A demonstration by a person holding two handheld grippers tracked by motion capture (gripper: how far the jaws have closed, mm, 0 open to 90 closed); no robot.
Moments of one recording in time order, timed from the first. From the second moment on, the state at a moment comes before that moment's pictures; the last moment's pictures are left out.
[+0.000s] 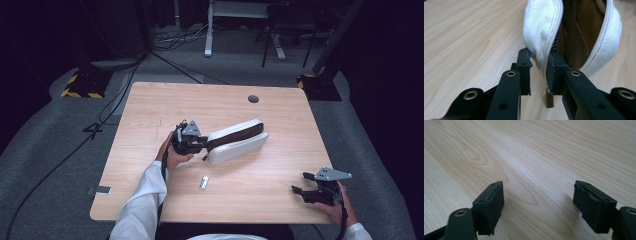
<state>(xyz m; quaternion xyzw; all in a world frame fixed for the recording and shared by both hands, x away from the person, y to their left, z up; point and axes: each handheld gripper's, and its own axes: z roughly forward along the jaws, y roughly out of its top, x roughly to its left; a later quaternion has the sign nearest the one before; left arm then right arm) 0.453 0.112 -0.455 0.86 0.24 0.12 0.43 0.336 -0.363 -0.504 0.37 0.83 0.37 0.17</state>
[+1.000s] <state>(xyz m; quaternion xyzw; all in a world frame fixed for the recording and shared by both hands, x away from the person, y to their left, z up) 0.375 0.181 -0.470 0.86 0.32 0.18 0.35 0.348 -0.275 -0.501 0.26 0.88 0.37 0.12</state>
